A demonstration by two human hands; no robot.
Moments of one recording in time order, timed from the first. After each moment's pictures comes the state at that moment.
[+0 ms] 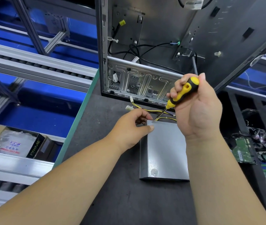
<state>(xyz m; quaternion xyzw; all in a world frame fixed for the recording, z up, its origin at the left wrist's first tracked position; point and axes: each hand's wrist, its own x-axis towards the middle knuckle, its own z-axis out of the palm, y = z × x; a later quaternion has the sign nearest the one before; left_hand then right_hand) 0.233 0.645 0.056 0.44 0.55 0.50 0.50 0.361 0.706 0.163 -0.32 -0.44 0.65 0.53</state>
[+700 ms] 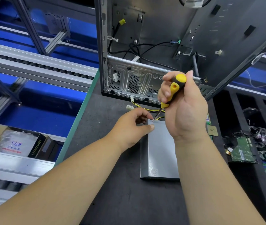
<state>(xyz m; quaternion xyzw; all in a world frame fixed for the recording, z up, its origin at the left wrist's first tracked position) 0.232 0.645 0.057 0.44 0.56 0.49 0.50 0.341 0.695 0.155 -0.29 -0.48 0.65 0.52</state>
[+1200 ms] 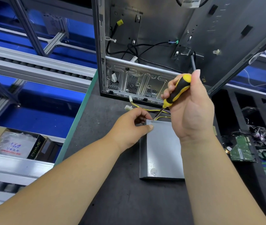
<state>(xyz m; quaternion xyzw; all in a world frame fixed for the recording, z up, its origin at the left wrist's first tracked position) 0.232 0.646 0.057 0.45 0.56 0.49 0.49 0.355 0.700 0.157 -0.33 -0.44 0.65 0.52</state>
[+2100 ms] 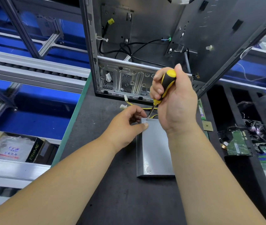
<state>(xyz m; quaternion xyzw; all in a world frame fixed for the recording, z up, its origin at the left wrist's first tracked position) 0.231 0.646 0.055 0.47 0.54 0.50 0.49 0.339 0.700 0.164 -0.32 -0.46 0.66 0.51</state>
